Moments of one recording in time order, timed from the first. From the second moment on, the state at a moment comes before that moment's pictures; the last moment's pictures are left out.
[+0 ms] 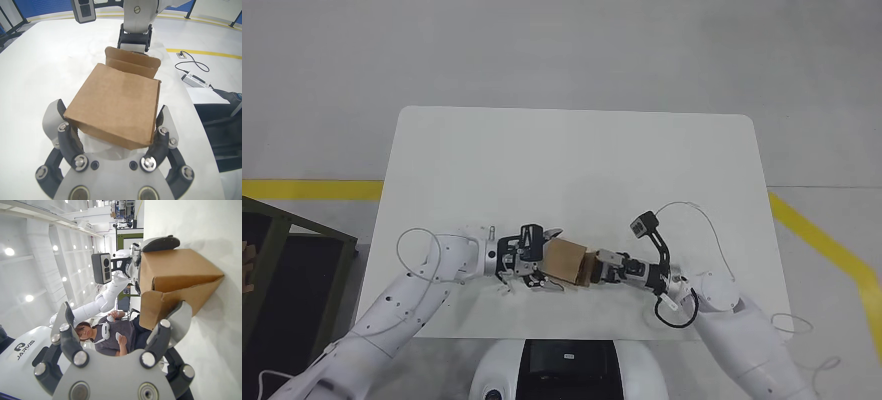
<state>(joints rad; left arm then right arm) 0.96 -1.04 -0.85 -1.28 1.61 -0.95 0.44 -1.23 -1.12 1.08 -1.44 0.52 -0.38 0.99</state>
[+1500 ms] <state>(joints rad) 0.97 -1.04 -0.87 -1.31 1.60 -0.96 0.42 -1.26 -1.10 1.09 -1.43 0.40 -0.31 1.00</state>
